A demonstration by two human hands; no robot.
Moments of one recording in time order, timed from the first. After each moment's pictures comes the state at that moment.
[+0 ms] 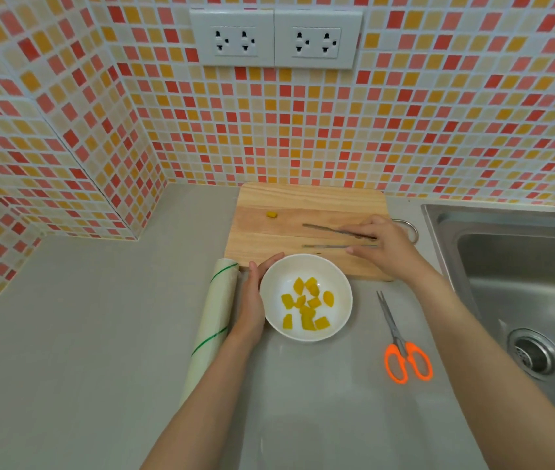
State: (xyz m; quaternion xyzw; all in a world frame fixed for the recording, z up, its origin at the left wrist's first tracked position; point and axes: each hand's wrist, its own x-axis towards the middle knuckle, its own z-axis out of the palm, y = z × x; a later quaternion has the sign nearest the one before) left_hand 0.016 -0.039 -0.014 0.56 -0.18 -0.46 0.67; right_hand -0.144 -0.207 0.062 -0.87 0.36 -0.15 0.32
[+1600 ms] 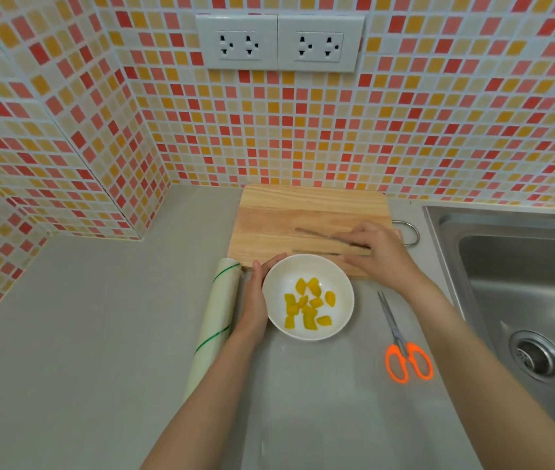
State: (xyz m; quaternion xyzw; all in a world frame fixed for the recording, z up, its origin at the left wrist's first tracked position) left_hand 0.016 -0.040 -0.014 0.55 -0.18 -0.46 0.67; right_hand -0.139 -0.191 0.058 -0.89 0.34 -0.17 0.25
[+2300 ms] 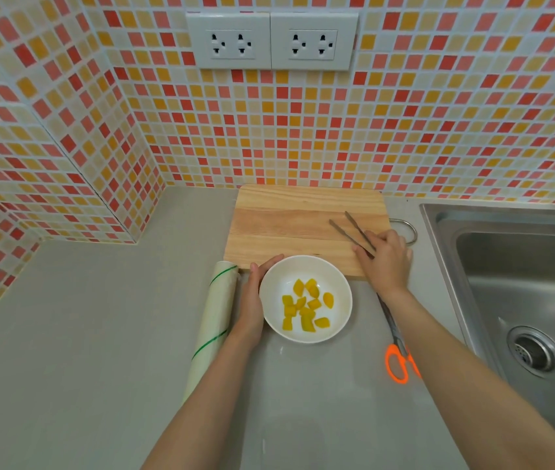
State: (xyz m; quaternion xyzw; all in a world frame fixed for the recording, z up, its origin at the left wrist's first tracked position) left_hand 0.019 -0.039 -0.016 0.57 -0.19 -0.46 0.65; right_hand -0.139 -0.212 -0.012 -0.80 0.55 -0.22 0.14
